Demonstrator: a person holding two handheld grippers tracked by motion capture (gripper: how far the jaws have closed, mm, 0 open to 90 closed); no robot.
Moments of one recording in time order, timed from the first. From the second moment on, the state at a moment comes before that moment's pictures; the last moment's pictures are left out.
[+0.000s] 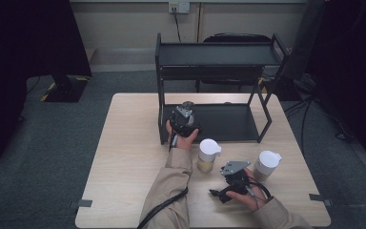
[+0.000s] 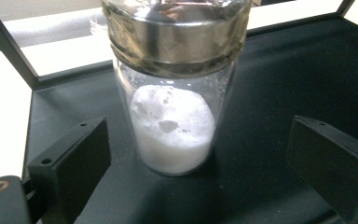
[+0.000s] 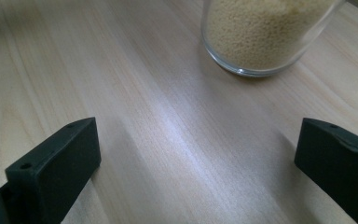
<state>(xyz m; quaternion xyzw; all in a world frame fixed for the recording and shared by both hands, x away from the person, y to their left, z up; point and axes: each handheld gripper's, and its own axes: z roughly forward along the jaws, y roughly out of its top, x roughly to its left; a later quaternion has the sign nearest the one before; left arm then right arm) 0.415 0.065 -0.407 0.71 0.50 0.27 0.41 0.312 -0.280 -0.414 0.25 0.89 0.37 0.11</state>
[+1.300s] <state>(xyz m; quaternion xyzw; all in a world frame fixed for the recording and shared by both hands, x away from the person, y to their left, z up) 0.384 0.090 -0.420 0.74 0.45 0.24 0.44 0.312 -0.280 -0.414 0.24 0.89 0.37 0.11</state>
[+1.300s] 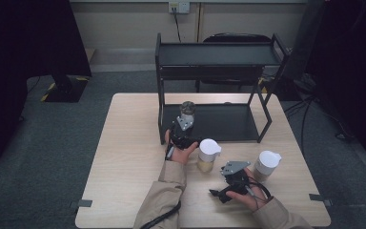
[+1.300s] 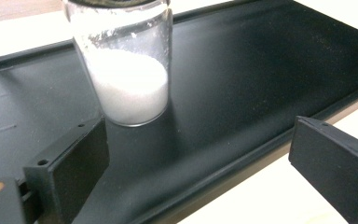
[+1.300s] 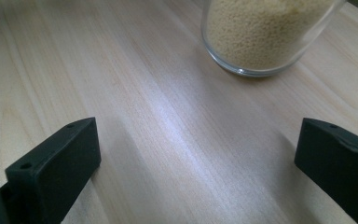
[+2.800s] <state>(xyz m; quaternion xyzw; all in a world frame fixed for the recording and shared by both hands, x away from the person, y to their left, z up) 0.358 0.121 -0.430 0.75 0.45 0.21 0.43 0.312 -0.280 -0.414 0.25 0.89 0.37 0.11</state>
